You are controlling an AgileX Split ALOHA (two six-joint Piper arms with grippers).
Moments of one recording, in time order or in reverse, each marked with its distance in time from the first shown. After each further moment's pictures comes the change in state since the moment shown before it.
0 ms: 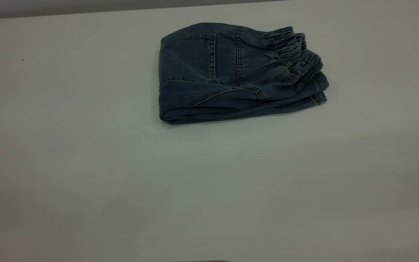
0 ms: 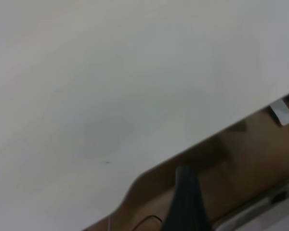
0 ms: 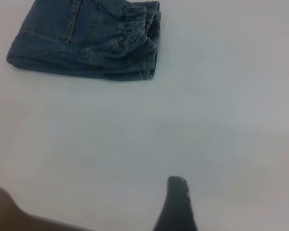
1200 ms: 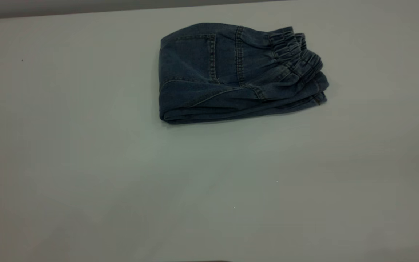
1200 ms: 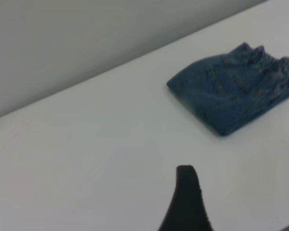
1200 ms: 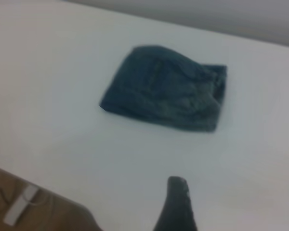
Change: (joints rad) left arm 0.001 0.067 -0.470 0.073 0.008 0.098; right arm 0.000 0.235 -0.386 0.188 0.128 -0.082
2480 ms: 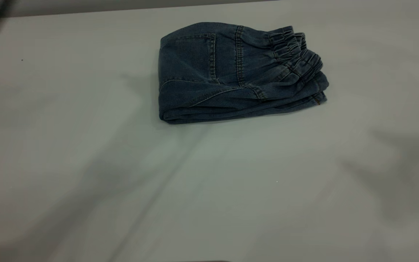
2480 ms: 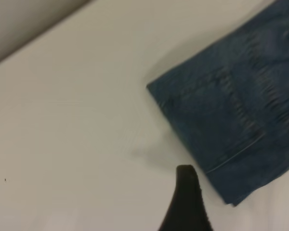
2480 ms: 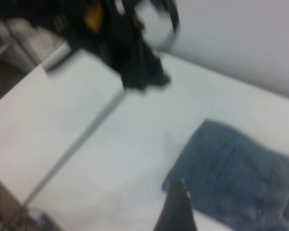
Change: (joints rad) left arm 0.000 1.627 -1.073 -0.007 0.000 -0.082; right arm 0.000 0.957 -0.730 0.337 -0.041 -0.197
